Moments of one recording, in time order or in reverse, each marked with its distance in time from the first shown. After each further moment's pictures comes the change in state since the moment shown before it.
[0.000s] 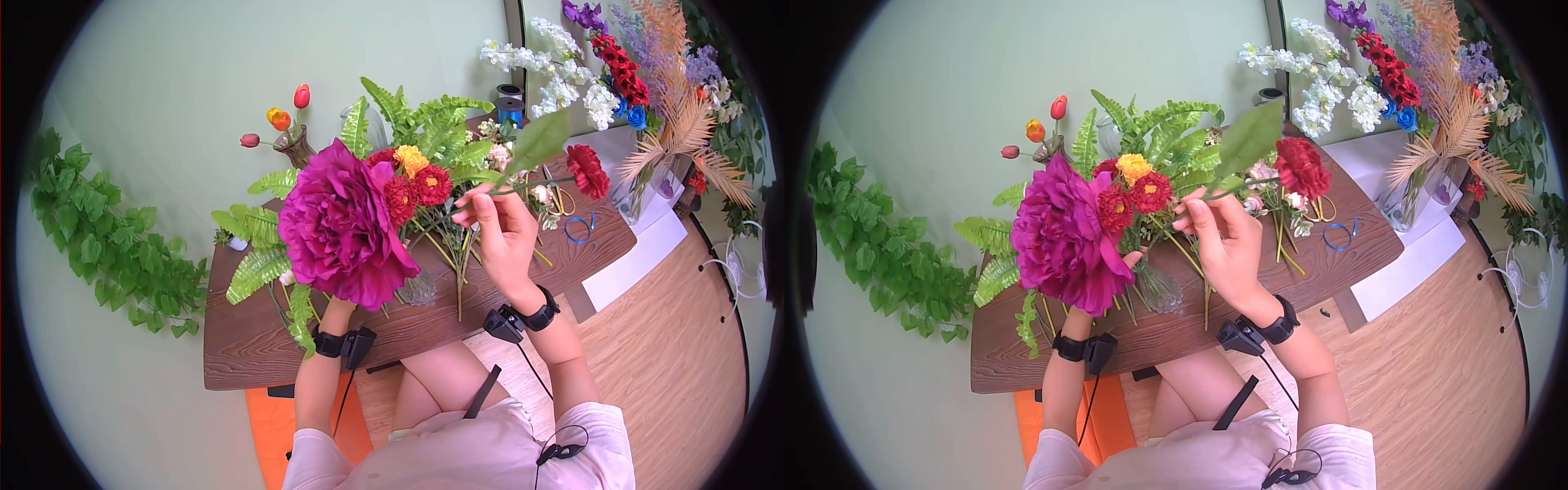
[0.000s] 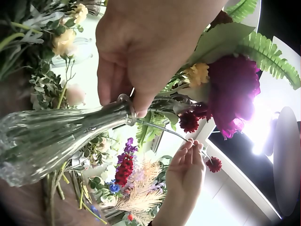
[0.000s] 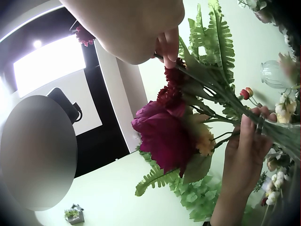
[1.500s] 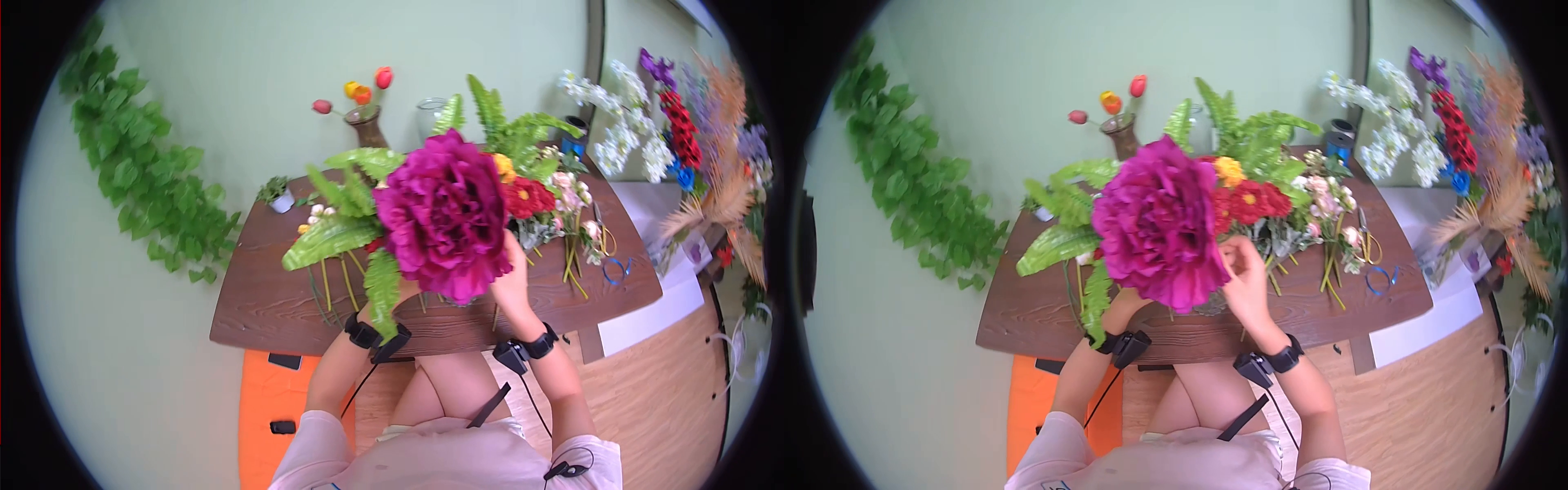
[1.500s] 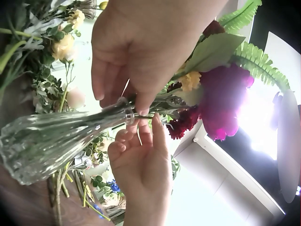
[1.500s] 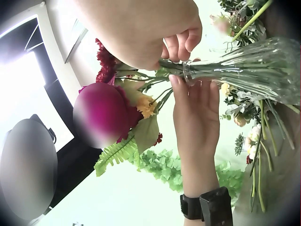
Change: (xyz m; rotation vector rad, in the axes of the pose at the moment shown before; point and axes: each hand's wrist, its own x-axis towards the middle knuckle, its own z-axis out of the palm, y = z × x) left_hand -0.057 -0.079 0.043 0.253 -0.570 0.235; right_hand -0.043 0.070 0.029 0.016 -0.177 0.255
